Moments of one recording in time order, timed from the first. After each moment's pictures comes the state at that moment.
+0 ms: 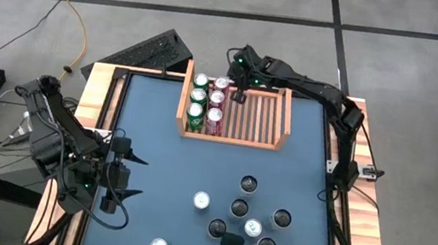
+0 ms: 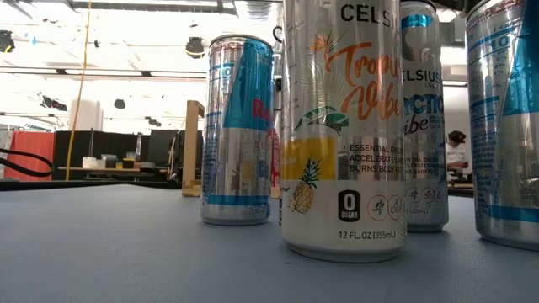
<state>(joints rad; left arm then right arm) -0.87 1.26 1.43 -1.11 -0.75 -0.44 -0.57 2.00 1.77 -0.68 0.13 -0.41</state>
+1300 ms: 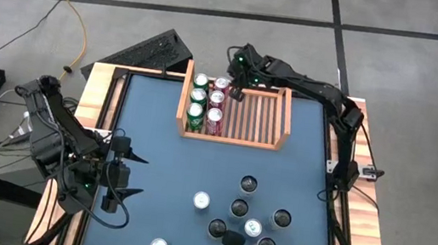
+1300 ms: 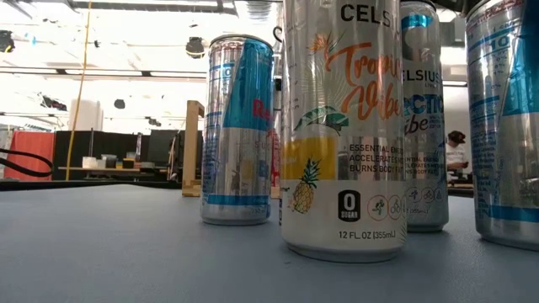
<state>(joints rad) -0.87 1.26 1.43 -1.11 -0.77 -0.45 -0.58 2.01 1.77 -0.64 0.15 -0.34</state>
